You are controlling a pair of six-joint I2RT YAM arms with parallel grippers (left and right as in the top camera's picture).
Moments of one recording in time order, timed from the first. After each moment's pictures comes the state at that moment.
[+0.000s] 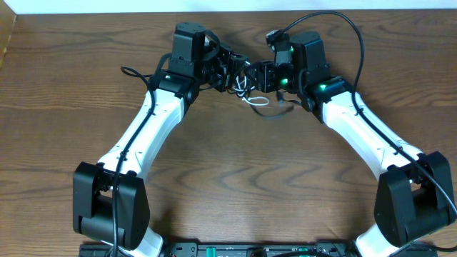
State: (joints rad) left arm -0.30 1.73 1.34 -0.22 0.54 -1.52; right arm 0.39 1.77 1.30 -0.15 -0.44 0.37
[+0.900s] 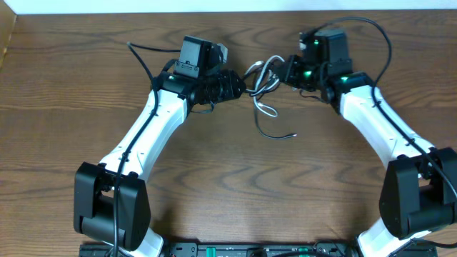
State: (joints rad) left arm -0.32 1.73 1.34 -0.55 0.46 -0.45; right arm 0.24 1.79 1.30 -0.26 -0.47 0.66
